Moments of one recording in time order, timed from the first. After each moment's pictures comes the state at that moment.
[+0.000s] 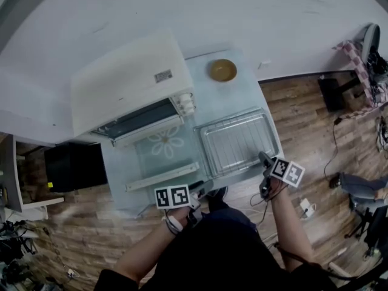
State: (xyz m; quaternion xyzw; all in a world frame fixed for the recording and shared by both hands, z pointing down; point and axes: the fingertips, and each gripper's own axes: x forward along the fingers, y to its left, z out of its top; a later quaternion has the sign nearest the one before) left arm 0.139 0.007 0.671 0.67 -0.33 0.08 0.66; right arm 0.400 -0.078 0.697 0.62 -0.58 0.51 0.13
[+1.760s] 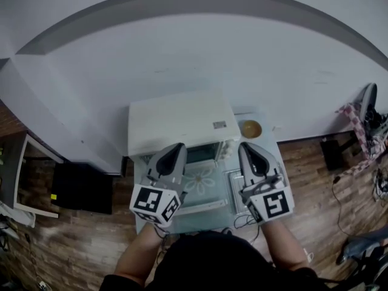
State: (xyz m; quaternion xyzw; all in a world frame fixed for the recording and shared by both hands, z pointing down) left arm -0.093 -0.131 0.299 0.85 -0.53 -0.06 0.03; right arm 0.056 -0.135 0.282 0.45 -0.89 -0.10 -0.01
